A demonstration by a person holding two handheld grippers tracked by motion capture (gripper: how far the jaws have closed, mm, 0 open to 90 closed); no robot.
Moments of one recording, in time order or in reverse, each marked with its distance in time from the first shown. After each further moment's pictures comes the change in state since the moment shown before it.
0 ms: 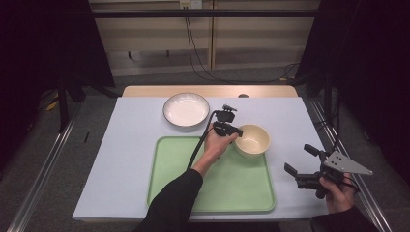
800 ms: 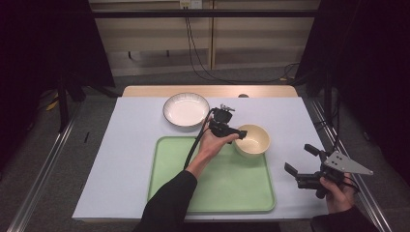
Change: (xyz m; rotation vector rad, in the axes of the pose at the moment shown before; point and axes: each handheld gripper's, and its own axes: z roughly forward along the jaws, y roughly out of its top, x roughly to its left) left arm 0.003 -0.004 -0.021 -0.125 0.027 0.169; right arm 0.000 0.000 0.000 -0.004 0.002 -0.003
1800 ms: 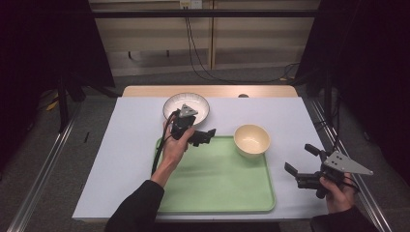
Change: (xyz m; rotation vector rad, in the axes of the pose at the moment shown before) left arm 0.032 -0.038 -0.104 -0.179 0.150 0.064; right arm 0.001 0.001 0.000 0.006 -0.009 -0.002
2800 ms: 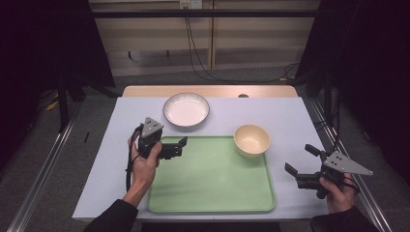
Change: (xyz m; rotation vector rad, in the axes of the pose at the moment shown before) left arm 0.010 -0.040 -0.098 -0.119 0.175 -0.046; right arm 0.000 -0.001 -0.001 0.015 -0.012 0.002
